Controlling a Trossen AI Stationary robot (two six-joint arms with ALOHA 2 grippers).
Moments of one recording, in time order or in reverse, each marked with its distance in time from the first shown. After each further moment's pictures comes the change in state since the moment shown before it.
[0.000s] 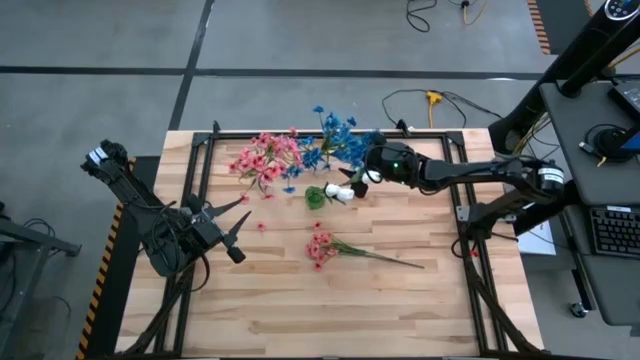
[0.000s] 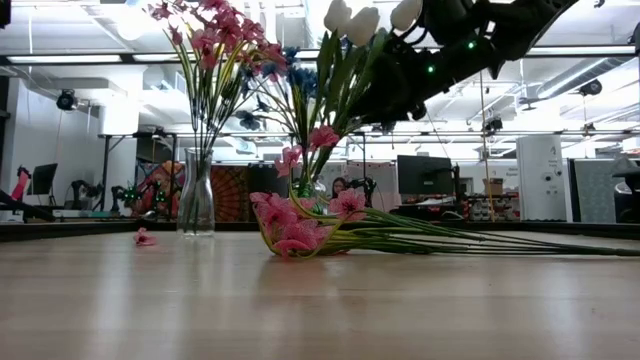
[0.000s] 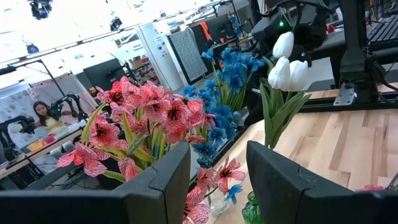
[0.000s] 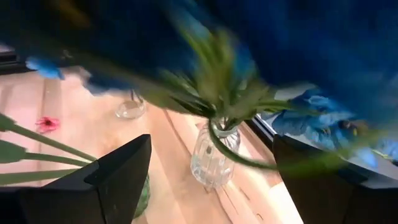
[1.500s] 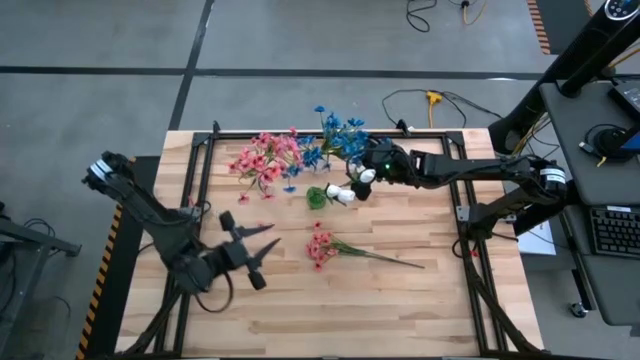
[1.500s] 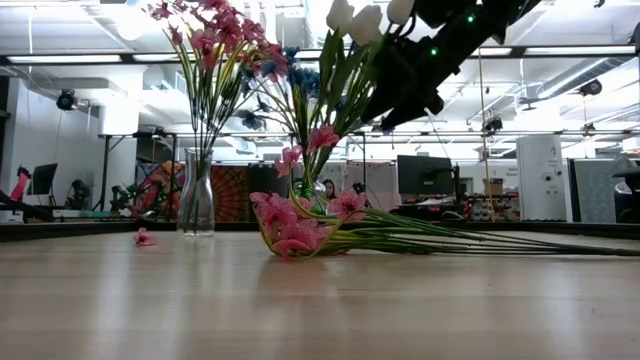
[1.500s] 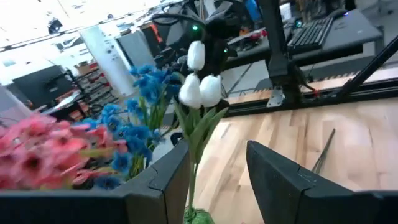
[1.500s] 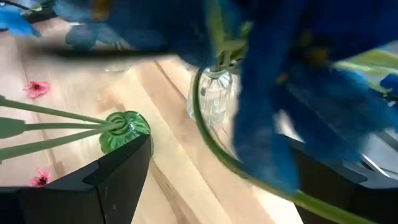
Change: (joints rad) left arm 0.075 0.248 0.143 0.068 0.279 -0.022; right arm 0.059 -0.021 0.179 -0.499 0.114 0.206
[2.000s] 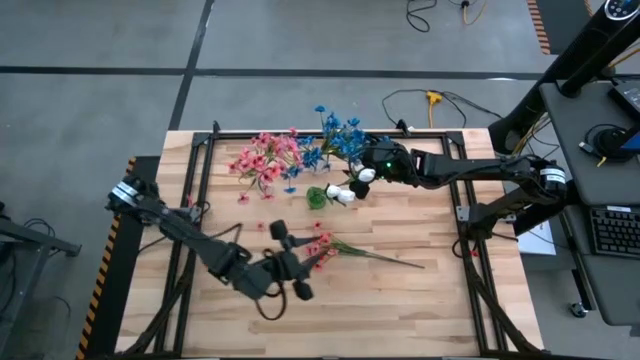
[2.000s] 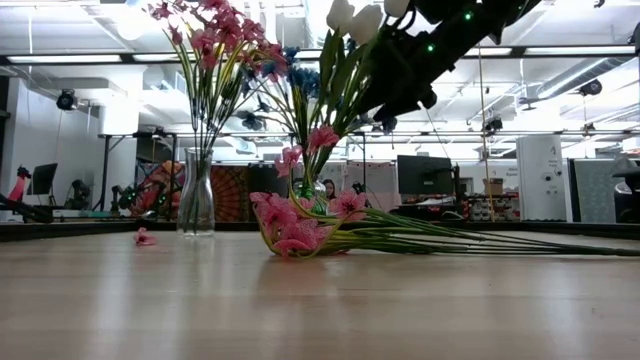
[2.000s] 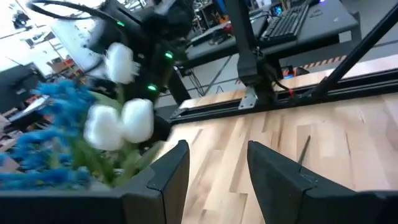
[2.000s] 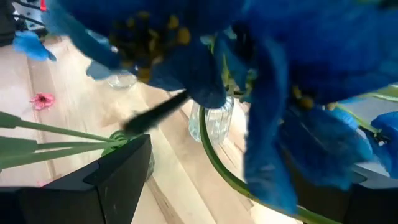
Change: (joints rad) left arm 0.179 0.369 0.287 0.063 0.248 0.040; right arm 0.000 0.000 0.000 0.075 -0.001 -0.064
